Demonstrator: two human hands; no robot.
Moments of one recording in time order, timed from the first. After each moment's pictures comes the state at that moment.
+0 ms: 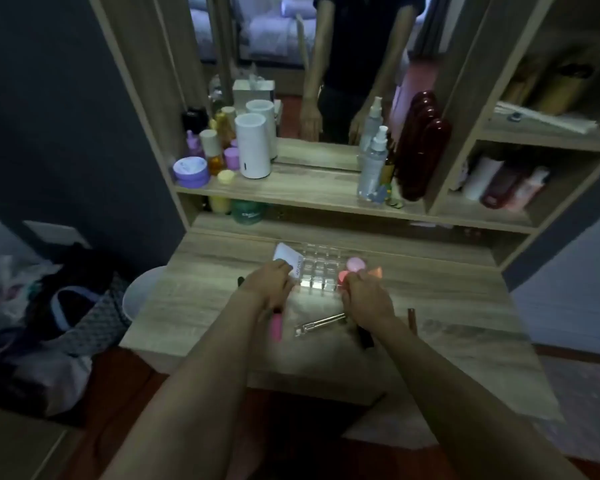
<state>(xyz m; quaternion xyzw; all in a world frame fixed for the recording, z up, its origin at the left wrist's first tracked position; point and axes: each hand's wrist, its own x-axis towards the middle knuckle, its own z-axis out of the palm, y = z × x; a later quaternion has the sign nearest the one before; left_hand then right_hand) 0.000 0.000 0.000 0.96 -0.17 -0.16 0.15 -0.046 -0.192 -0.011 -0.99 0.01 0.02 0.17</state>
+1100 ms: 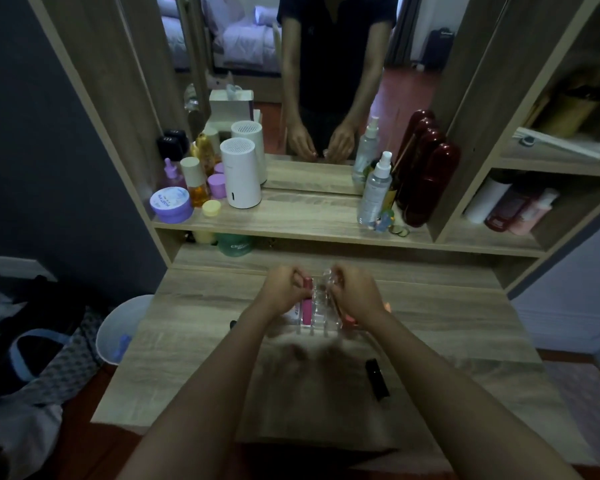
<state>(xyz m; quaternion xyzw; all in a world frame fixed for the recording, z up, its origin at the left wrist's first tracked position) 0.073 -0.024 0.006 0.87 -0.10 -0.13 0.46 0.041 -0.176 0.009 -0.96 0.05 -0.04 0.28</state>
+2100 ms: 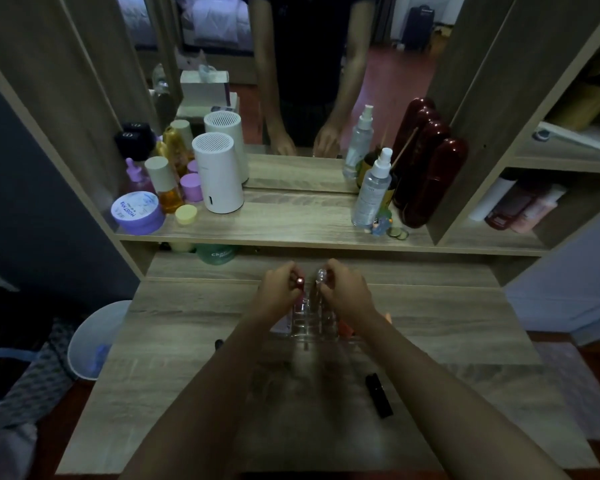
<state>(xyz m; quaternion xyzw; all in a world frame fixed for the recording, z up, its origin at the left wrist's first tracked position) 0.117 -0.037 -0.029 0.88 -0.14 -0.09 0.44 0.076 -0.174 0.000 -0.95 0.08 -0.02 0.31</state>
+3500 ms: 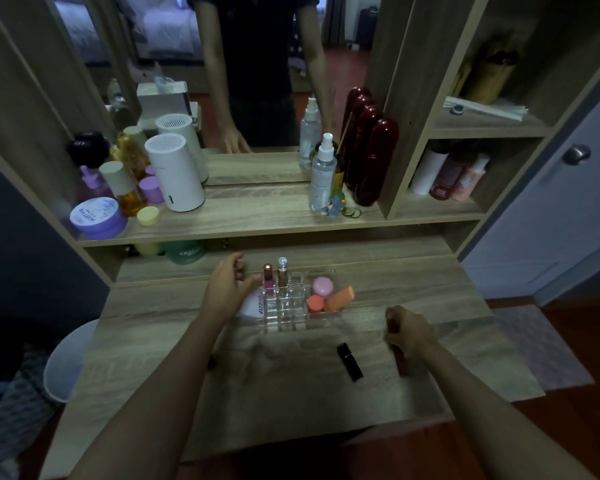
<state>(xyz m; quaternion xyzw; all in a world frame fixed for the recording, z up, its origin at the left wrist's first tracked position) 0.100 -0.007 -0.035 0.90 -0.12 -0.02 0.43 -0.056 -0.310 -0.062 -0.93 0.26 0.12 0.22</state>
